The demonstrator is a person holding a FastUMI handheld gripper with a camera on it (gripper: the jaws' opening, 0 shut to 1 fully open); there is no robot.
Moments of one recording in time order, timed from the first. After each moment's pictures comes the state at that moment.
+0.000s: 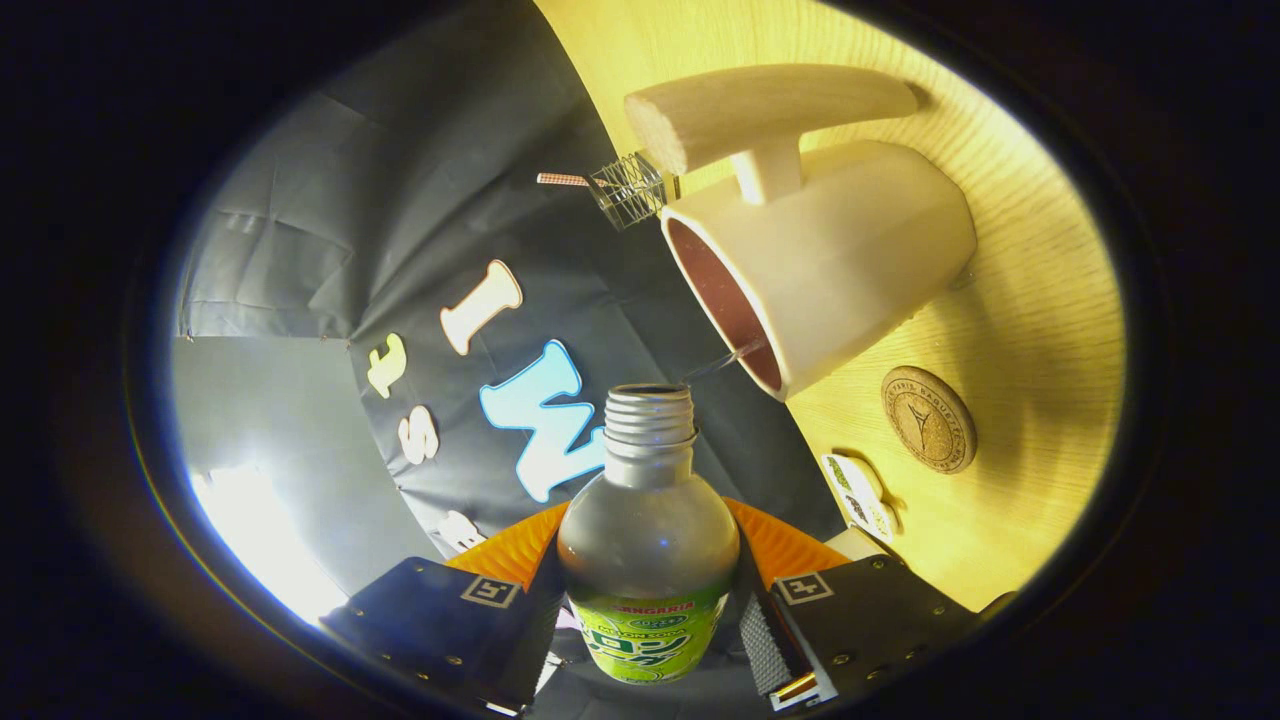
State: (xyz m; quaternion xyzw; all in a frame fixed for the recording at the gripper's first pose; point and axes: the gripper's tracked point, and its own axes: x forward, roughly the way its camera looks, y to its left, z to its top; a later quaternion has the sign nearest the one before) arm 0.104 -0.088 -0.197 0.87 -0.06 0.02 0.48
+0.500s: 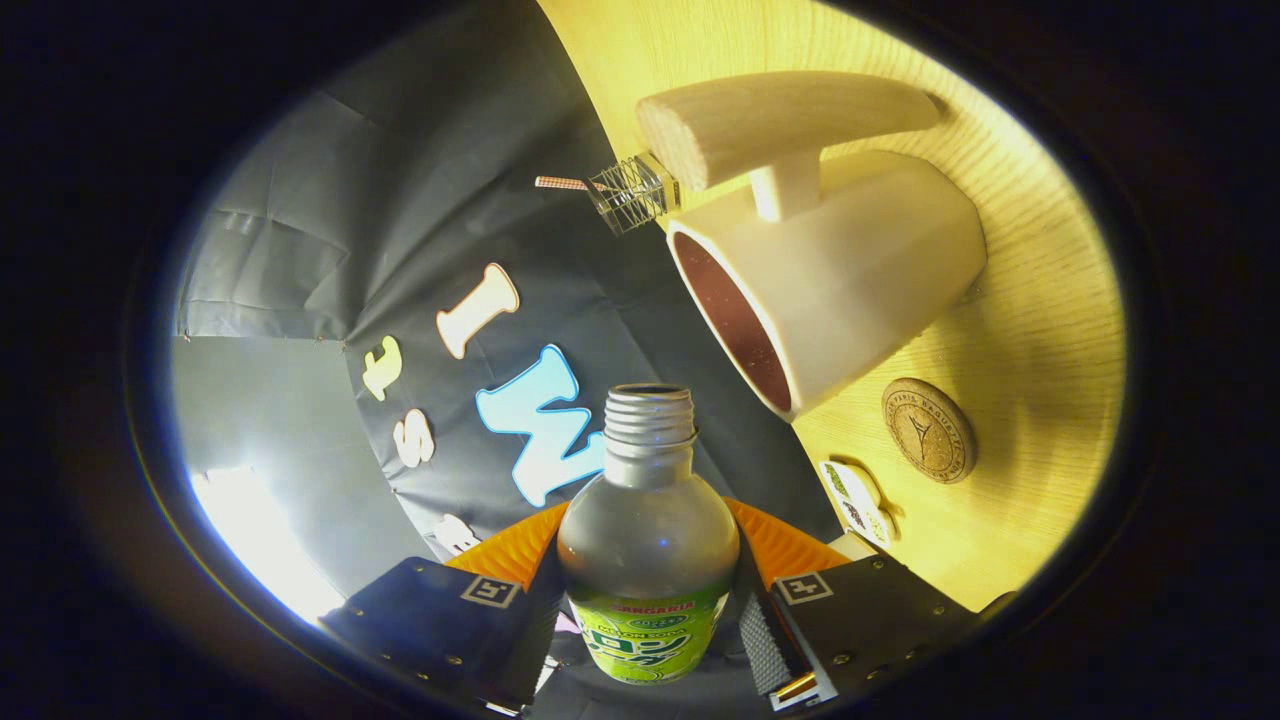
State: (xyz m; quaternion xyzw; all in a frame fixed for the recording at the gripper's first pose) arm 0.105 -0.094 -0.199 0.88 -0.06 0.01 0.48
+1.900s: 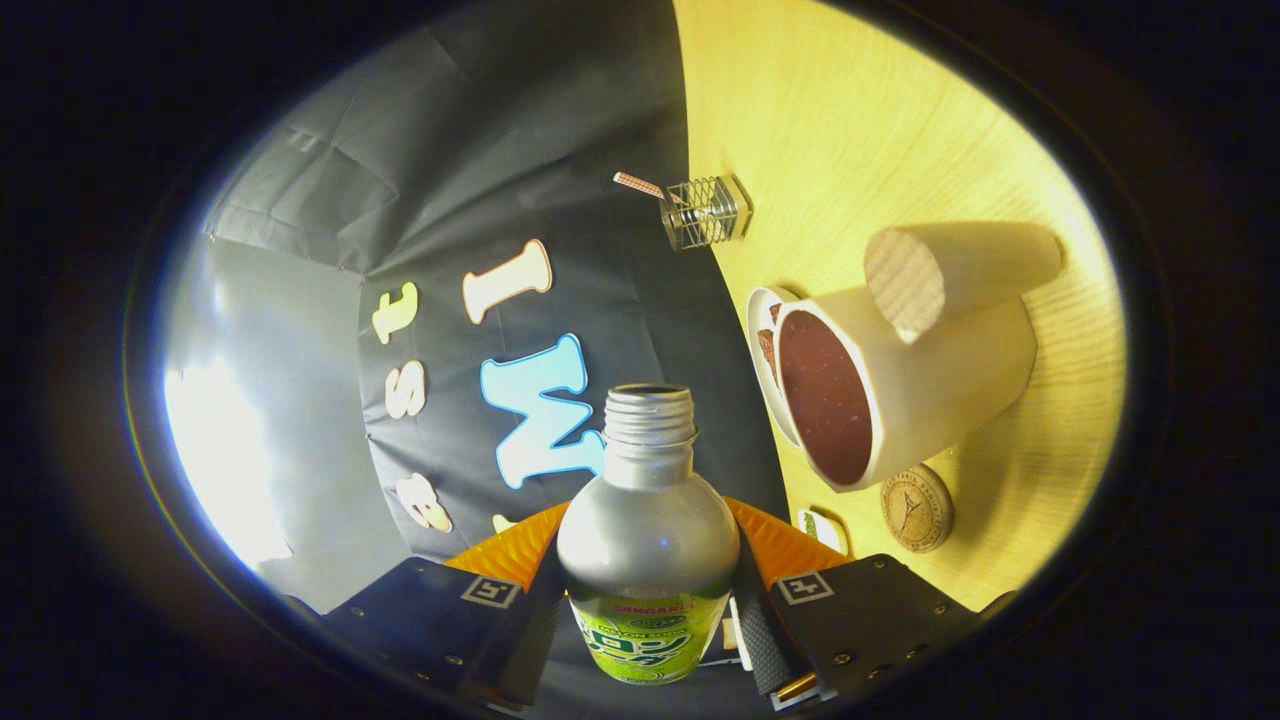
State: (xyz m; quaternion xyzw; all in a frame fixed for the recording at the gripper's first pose) arm 0.098 -0.114 -0.195 0.79 -0.07 -0.01 0.60
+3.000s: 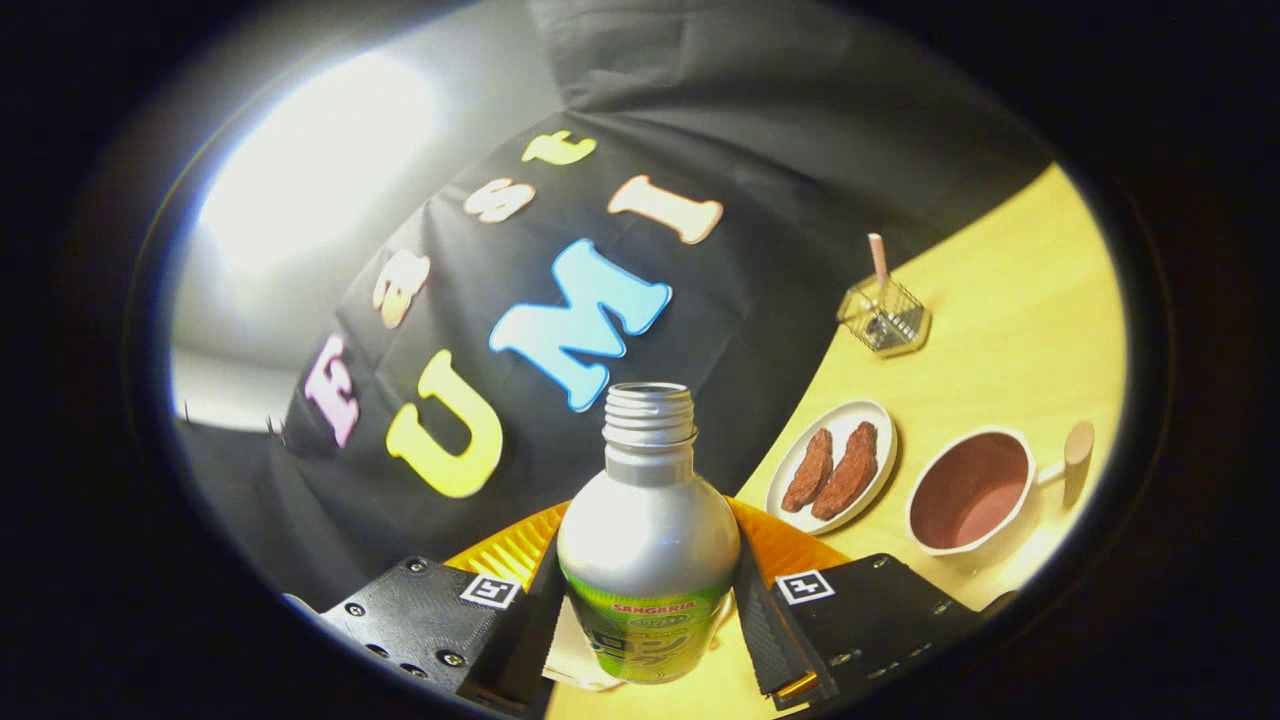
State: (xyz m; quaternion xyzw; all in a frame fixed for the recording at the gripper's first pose) arm 0.132 -0.060 -0.156 0.43 -0.03 -0.05 0.90
